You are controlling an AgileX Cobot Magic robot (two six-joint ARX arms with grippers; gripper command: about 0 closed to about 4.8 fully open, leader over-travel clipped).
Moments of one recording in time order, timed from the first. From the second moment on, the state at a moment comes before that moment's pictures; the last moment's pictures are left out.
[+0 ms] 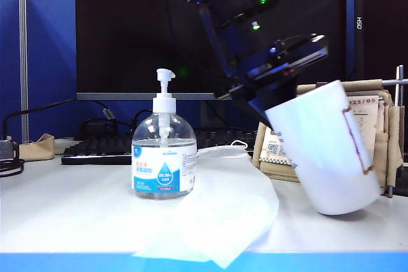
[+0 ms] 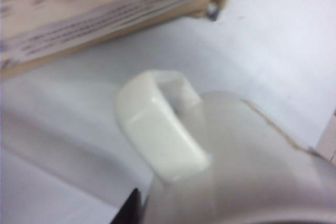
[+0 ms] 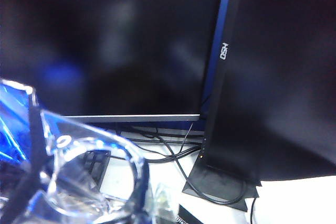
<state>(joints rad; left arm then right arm) -0.85 2.11 1.80 -0.78 0.25 0.11 0.38 0.78 0.97 -0.27 0.39 -0.03</state>
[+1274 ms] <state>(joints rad) -0.87 2.16 1.93 -0.82 0.20 0.12 0.38 0.78 0.97 -0.28 0.38 -0.01</state>
